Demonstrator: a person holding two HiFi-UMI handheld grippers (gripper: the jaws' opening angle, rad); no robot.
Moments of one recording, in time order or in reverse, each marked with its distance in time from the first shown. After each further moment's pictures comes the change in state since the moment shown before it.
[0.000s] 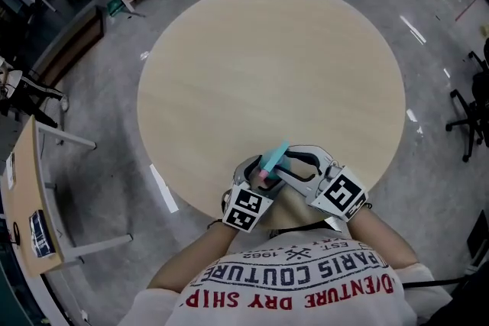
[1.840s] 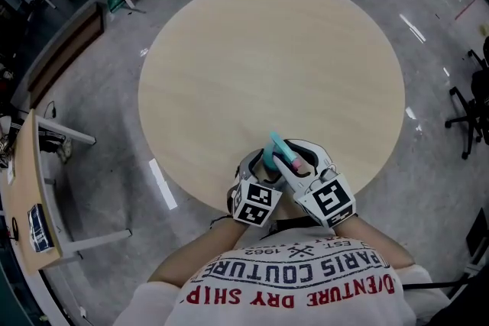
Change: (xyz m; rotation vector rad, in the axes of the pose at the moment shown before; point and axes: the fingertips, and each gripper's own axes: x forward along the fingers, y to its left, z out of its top) left arm 0.000 -0.009 -0.004 0.010 0.034 0.103; right arm -0.006 0.000 0.000 0.103 0.009 -0.285
